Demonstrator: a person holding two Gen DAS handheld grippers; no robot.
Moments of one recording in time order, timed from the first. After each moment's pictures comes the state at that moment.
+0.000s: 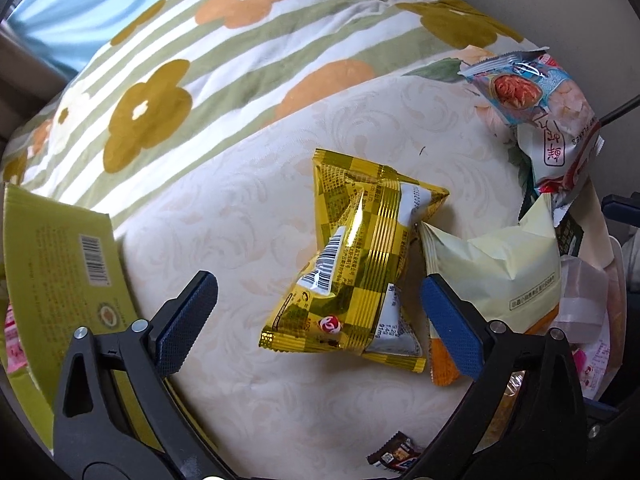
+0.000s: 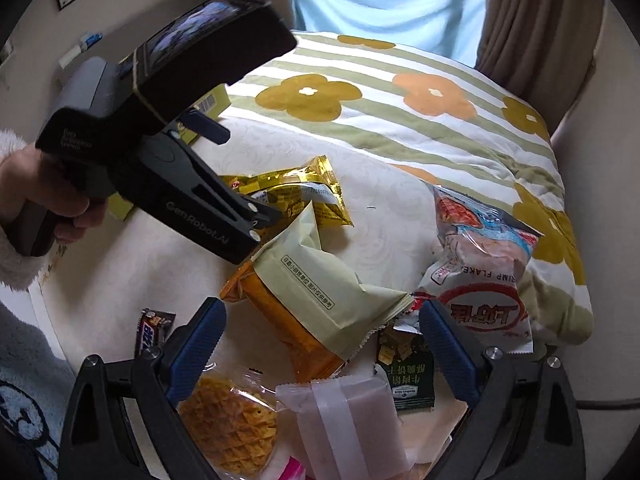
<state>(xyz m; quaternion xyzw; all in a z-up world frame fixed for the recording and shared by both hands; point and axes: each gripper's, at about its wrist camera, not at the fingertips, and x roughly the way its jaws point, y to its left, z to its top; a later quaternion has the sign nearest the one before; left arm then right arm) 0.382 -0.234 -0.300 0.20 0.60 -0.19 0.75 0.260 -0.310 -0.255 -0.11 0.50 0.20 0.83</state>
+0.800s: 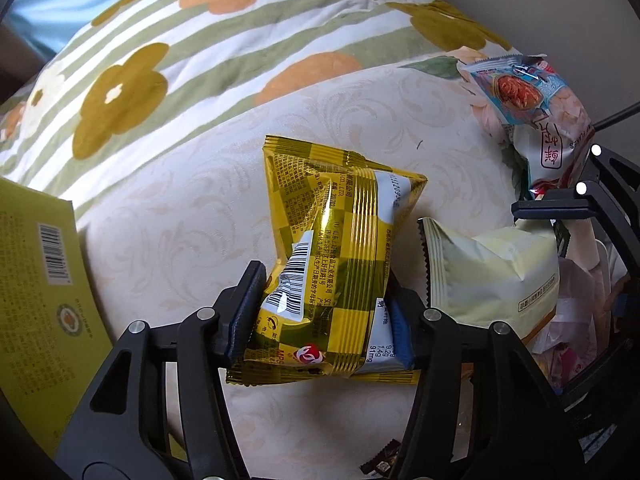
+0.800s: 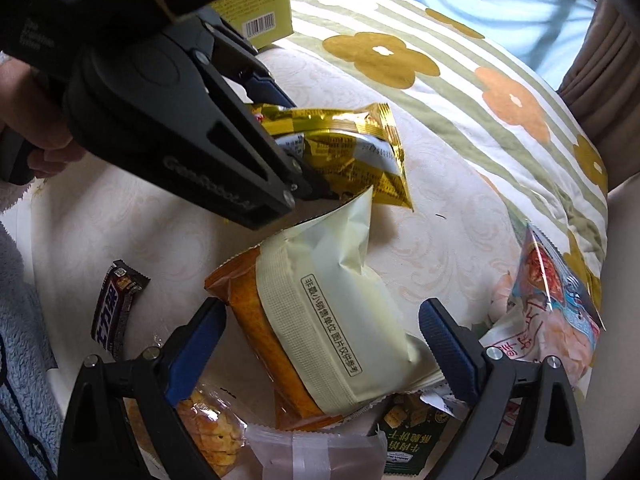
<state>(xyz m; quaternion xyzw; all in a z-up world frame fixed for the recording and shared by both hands) 0.386 -0.219 -0.313 0.15 0.61 -0.22 0.74 0.296 -0.281 -0.308 -0.22 0.54 0.30 0.76</state>
